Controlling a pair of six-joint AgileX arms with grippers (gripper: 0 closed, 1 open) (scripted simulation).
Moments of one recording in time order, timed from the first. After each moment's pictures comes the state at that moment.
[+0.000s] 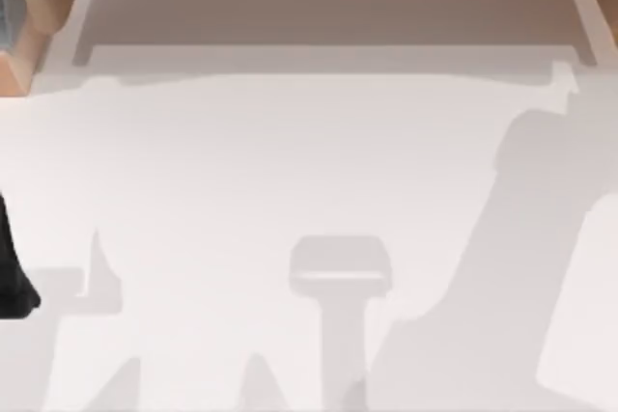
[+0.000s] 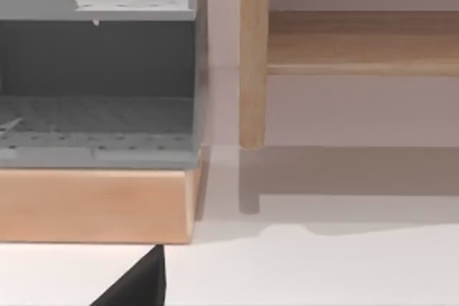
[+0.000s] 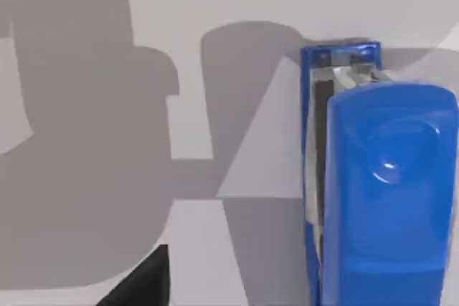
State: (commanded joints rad) left arm 0.00 0.00 0.00 0.00 0.00 0.00; right arm -0.37 2.52 2.34 -1.31 0.01 -0.38
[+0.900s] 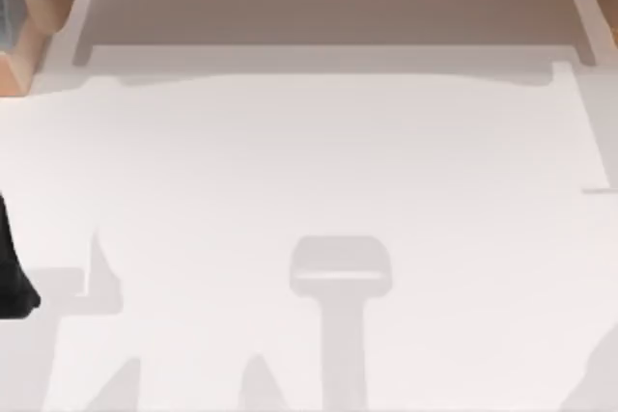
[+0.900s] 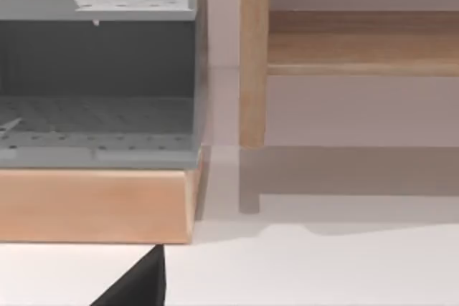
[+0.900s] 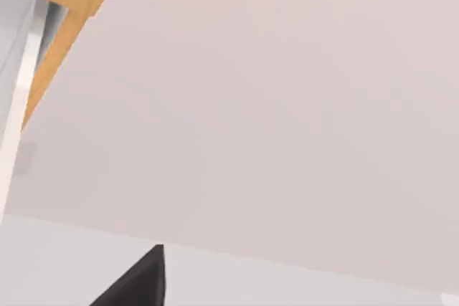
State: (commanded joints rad) left arm 0.00 0.00 0.00 0.00 0.00 0.00; right arm -0.70 1.99 1.60 -0.17 -0.23 -0.82
